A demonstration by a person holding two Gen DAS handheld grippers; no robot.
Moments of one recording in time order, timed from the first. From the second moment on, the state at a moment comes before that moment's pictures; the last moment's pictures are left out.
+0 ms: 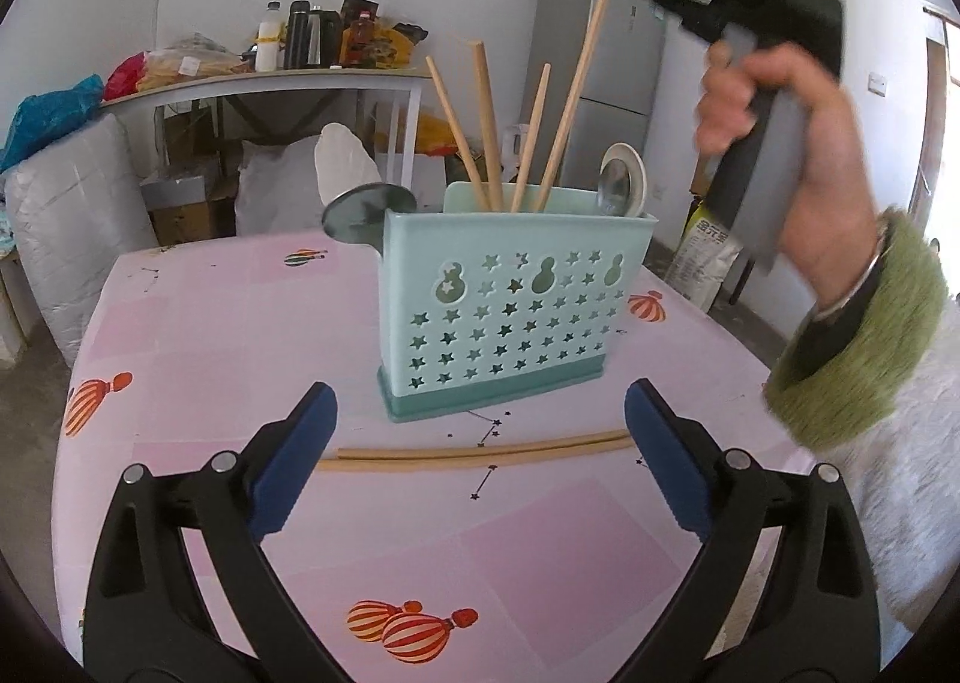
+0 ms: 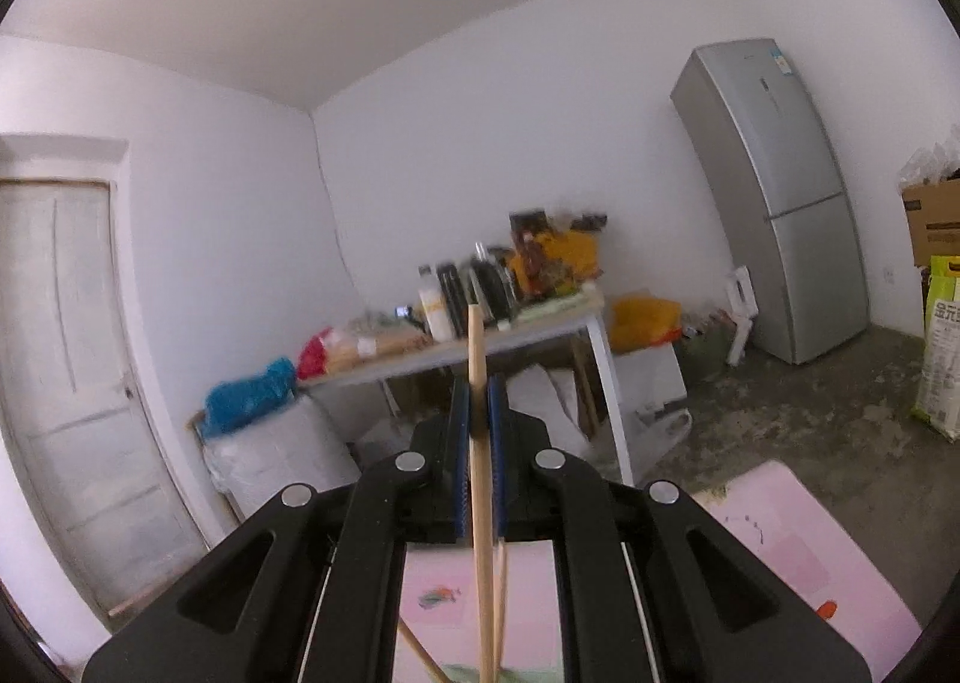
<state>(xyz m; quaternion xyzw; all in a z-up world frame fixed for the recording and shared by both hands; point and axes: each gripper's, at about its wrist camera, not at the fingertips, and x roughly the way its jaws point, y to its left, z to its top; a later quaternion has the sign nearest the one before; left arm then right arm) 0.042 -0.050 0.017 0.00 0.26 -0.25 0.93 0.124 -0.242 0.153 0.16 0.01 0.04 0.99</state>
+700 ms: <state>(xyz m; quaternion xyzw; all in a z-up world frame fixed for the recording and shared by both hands) 0.053 -0.050 0.000 -0.01 0.29 -0.24 0.93 0.017 -0.285 0.093 0.17 0.08 0.00 0.98</state>
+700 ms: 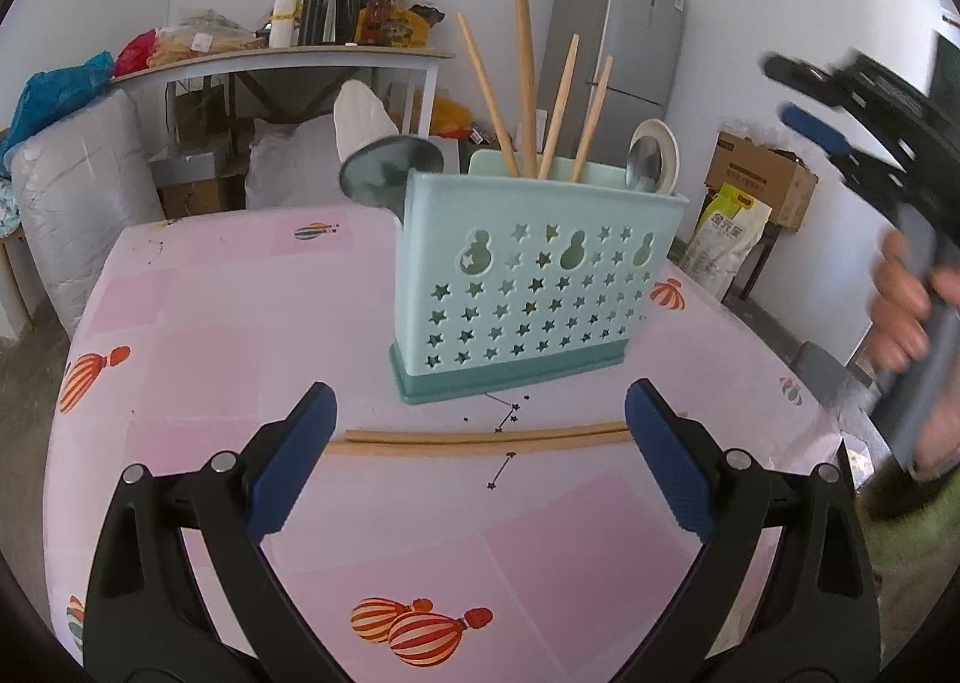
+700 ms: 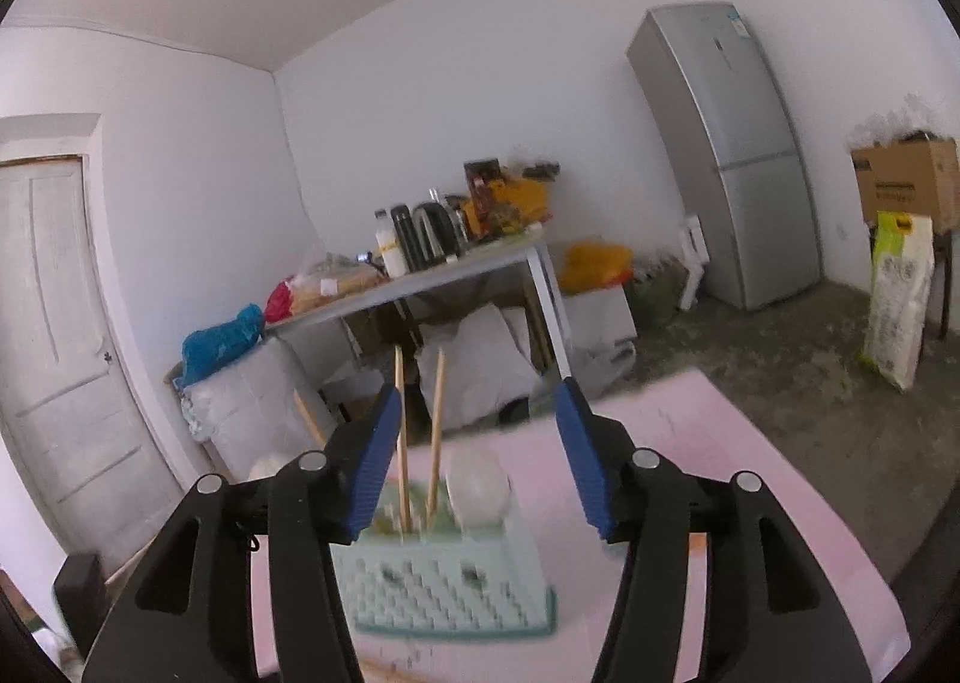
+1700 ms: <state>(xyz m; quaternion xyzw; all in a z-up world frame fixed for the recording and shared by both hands) 0.068 -0.076 -0.057 0.07 0.40 -0.21 0.89 -0.001 -0.282 -0.058 0.27 0.33 0.00 0.91</state>
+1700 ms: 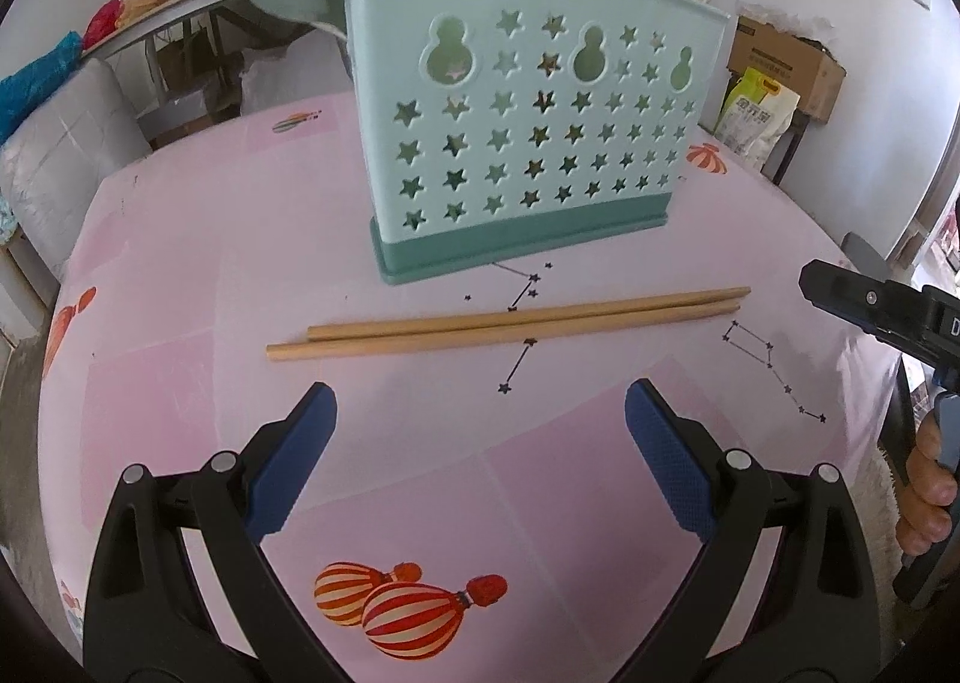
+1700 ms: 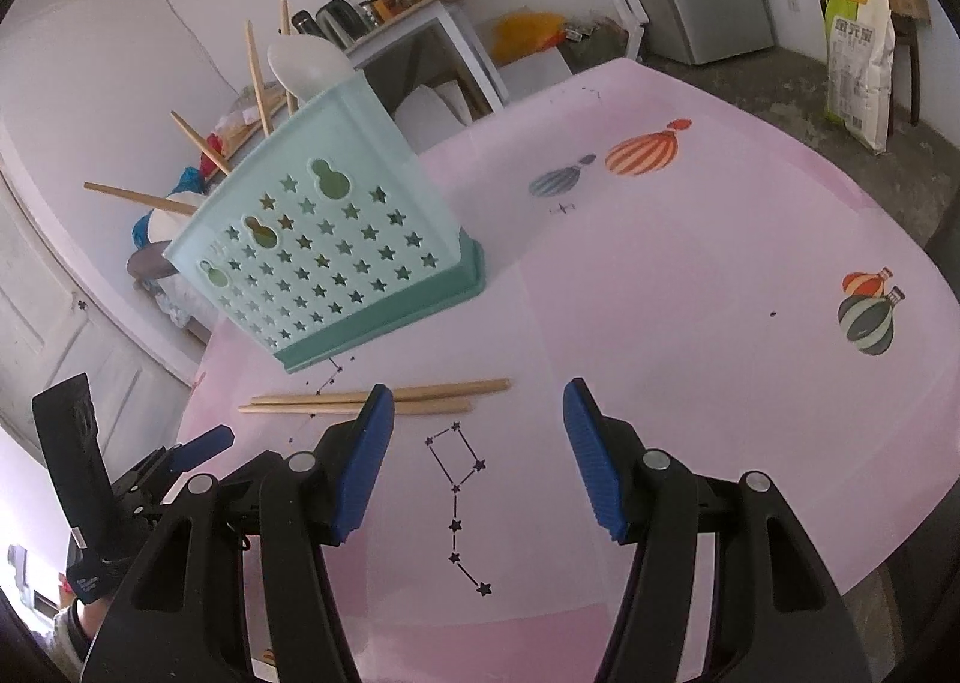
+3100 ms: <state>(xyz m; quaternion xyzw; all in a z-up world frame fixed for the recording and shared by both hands) 0.104 -0.117 -0.051 0.27 0.37 -0.39 0.80 -0.002 -0.293 -0.065 0.32 0.34 0.04 0.88</state>
